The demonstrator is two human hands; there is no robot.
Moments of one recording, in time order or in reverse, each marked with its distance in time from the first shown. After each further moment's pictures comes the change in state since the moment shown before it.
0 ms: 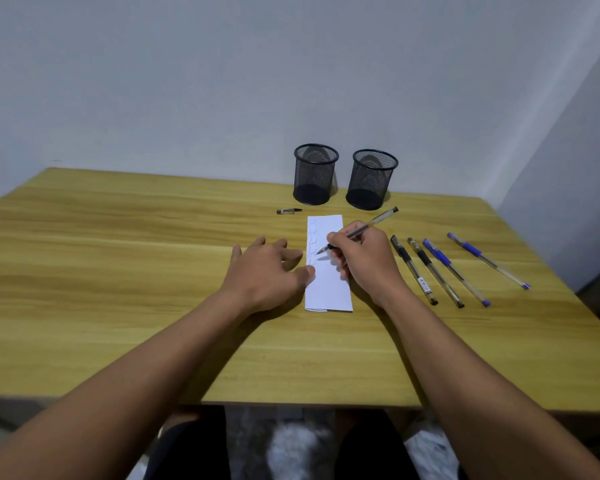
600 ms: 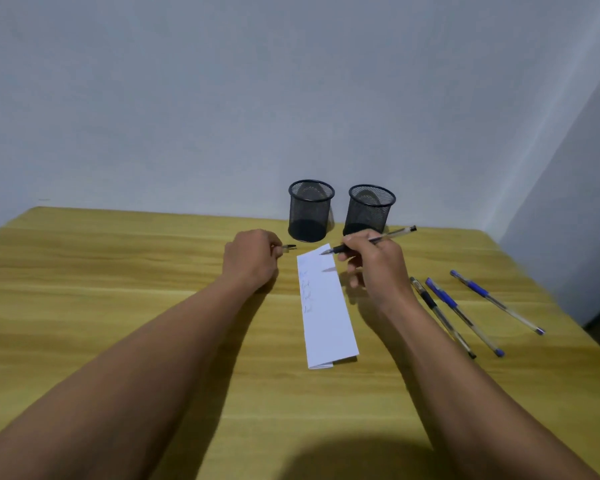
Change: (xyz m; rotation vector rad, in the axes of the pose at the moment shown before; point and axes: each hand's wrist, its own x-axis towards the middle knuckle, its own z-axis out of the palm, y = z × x) left_hand 0.120 -0.021 -0.010 0.051 0.315 -0.022; right_hand 0.039 -0.020 -0.013 0.224 0.084 -0.069
